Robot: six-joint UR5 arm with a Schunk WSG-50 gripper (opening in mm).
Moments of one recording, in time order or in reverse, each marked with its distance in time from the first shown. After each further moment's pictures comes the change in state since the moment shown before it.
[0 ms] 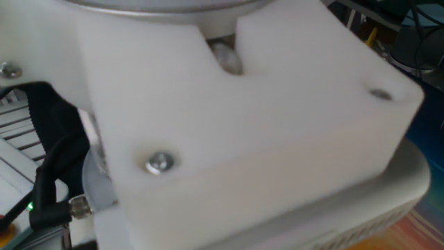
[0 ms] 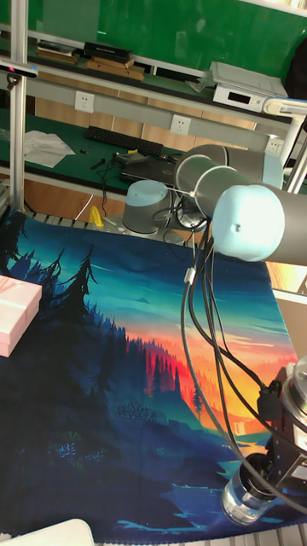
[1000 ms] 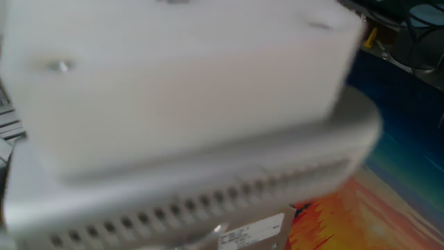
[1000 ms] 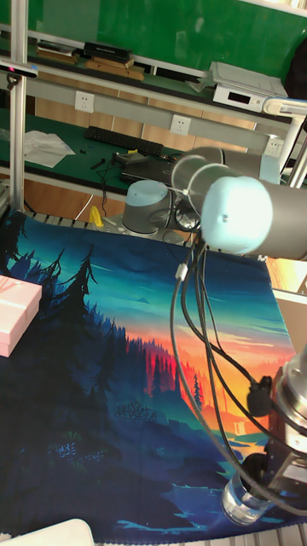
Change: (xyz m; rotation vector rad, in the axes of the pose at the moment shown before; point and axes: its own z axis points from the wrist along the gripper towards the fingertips) arm 0.010 -0.011 -0.006 0.021 -0.054 0.119
